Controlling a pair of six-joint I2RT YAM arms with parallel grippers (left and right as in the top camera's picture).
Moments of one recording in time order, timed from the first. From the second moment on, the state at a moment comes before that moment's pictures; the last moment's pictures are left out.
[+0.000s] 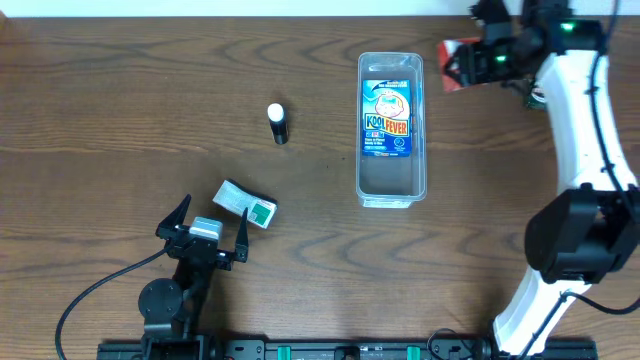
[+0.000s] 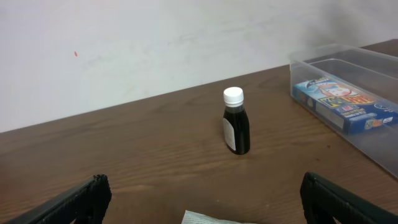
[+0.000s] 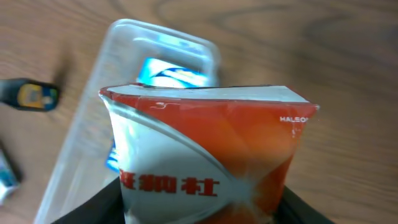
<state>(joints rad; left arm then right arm) 0.01 0.01 0.02 -0.10 0.23 0.17 -0.01 2.01 1.96 -1.04 -0.38 -0.14</state>
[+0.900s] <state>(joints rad) 0.01 0.01 0.02 -0.10 0.23 0.17 0.32 2.01 1.96 -1.04 -0.02 0.26</state>
